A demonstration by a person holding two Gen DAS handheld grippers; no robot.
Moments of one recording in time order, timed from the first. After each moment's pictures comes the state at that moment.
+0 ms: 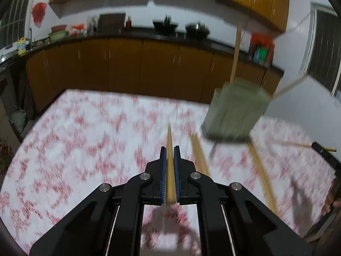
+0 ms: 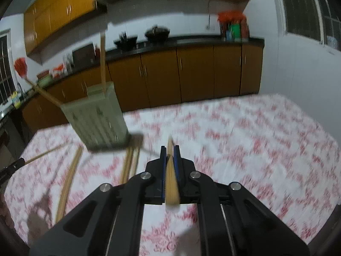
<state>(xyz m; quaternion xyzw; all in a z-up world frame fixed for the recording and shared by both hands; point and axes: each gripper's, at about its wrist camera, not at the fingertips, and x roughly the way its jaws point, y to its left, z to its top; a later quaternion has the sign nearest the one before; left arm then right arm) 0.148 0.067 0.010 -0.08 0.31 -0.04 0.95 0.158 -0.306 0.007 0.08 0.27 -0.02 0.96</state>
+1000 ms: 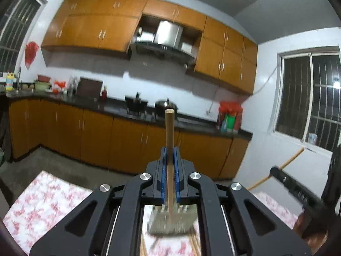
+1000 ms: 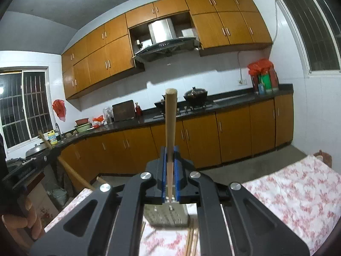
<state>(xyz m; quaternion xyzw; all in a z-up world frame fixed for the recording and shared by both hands) 0.147 0.009 0.172 -0.11 0.06 -0.10 0.99 0.164 -0.262 0.154 0.10 0.08 0.09 0.99</state>
